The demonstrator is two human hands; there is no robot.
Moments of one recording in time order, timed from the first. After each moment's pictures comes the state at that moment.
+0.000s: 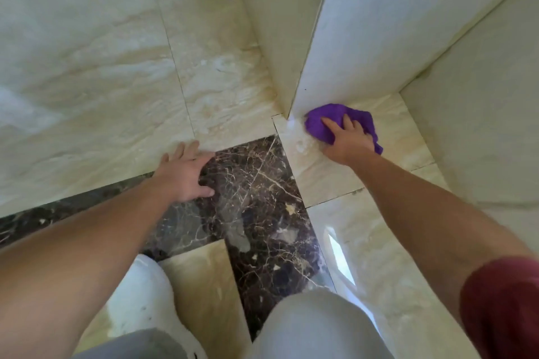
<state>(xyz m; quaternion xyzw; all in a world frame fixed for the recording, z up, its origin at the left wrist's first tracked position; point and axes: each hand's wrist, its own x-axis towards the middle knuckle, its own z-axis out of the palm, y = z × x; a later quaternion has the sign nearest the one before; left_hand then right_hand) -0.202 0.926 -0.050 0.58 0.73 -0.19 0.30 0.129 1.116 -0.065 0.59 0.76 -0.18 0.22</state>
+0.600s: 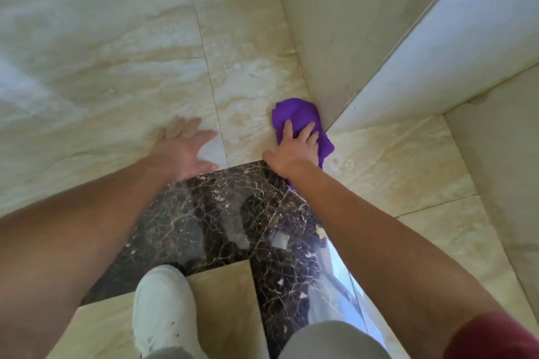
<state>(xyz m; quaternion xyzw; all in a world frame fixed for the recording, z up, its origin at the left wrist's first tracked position) -0.298 0.956 -0.071 0.59 0.75 -0.14 0.26 -0.066 1.060 -0.073 0.60 0.74 -0.26 0.16</state>
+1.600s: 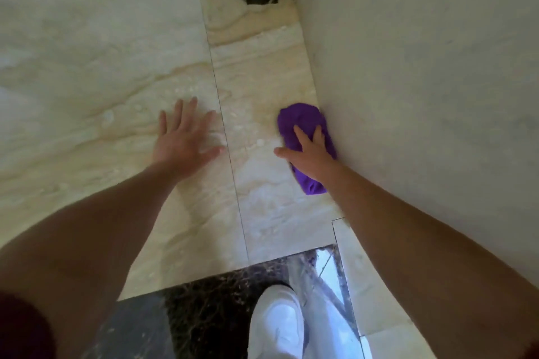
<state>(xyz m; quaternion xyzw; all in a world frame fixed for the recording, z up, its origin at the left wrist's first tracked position) -0.440 1.126 -0.106 0.59 0.79 -0.01 0.18 -0.169 1.255 -0.074 0.60 0.66 -0.42 0.16</state>
